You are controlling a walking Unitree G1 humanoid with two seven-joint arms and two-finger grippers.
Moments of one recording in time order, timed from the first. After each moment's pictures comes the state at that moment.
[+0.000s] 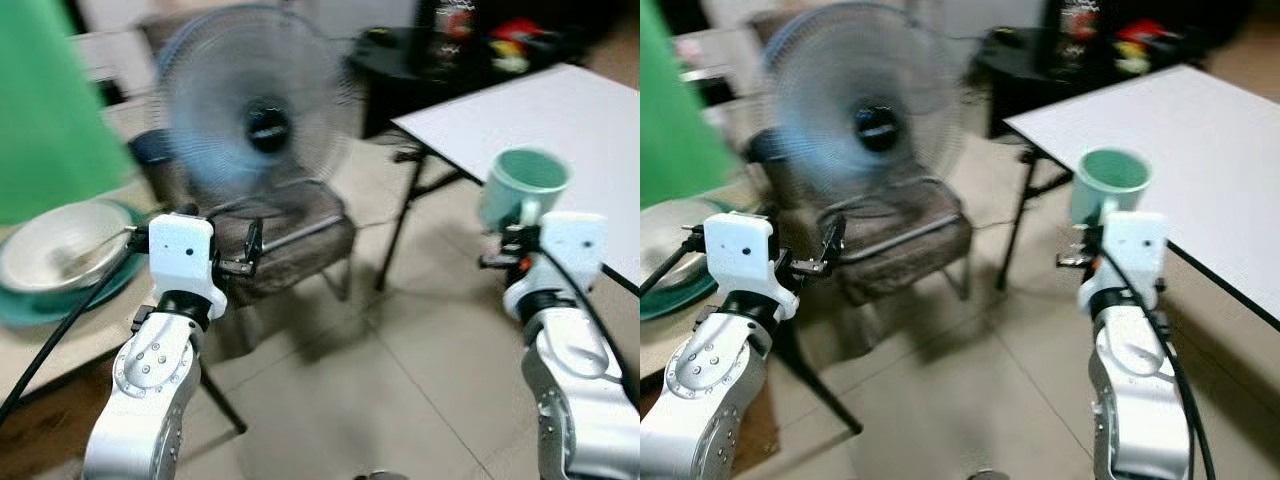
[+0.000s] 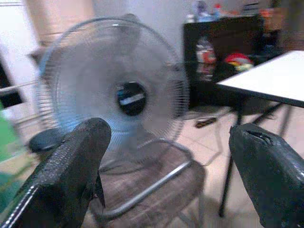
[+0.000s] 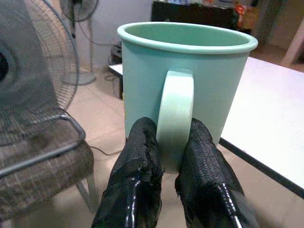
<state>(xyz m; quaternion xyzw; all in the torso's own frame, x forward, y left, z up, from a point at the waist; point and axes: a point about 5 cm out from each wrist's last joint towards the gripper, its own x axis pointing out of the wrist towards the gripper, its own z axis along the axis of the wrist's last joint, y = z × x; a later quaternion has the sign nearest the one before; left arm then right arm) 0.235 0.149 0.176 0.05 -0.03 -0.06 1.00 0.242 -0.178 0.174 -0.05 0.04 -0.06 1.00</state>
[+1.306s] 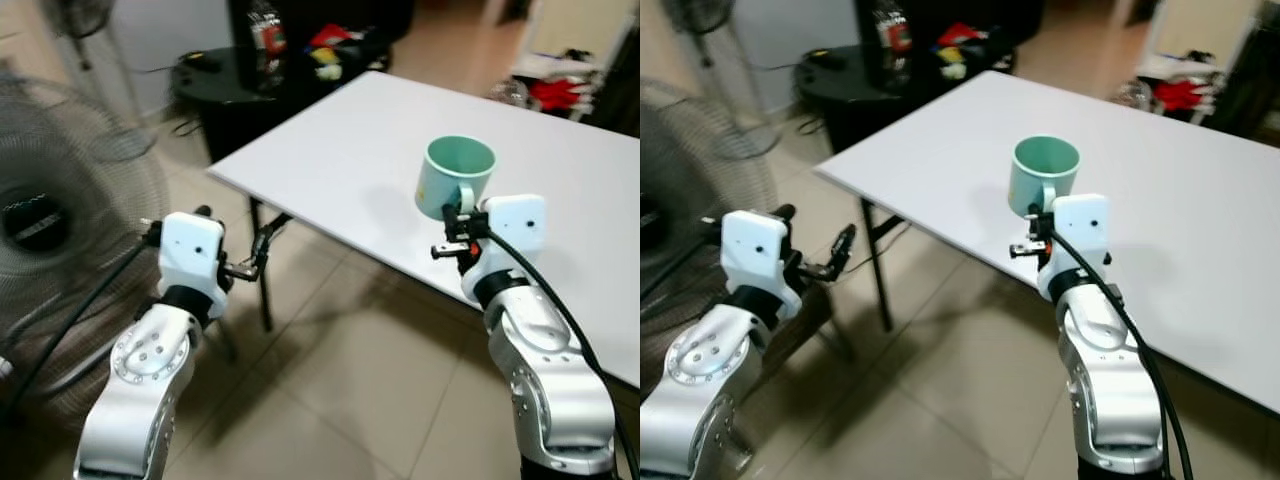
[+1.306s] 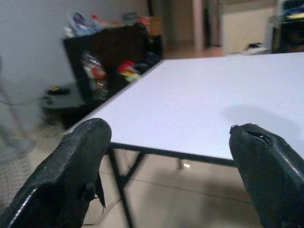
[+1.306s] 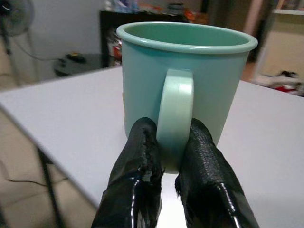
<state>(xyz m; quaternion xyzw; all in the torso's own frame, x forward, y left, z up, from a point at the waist) 0.244 0.146 0.168 0.07 -0.01 -0.11 0.99 0.260 -0.155 0.177 -0.05 0.02 0.03 1.00</state>
